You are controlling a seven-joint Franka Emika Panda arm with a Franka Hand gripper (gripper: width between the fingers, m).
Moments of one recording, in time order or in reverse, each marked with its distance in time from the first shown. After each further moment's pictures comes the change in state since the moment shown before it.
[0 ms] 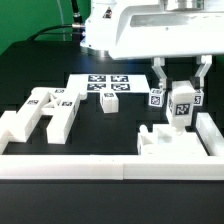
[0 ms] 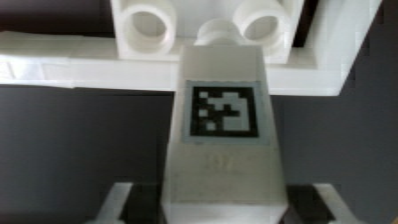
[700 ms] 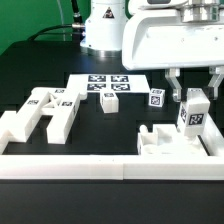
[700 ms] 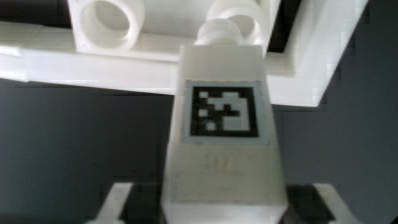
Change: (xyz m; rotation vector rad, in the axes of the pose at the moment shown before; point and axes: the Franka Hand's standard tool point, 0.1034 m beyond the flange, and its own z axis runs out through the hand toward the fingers) arm 0.003 -0.015 0.010 0.003 -0.013 -0.044
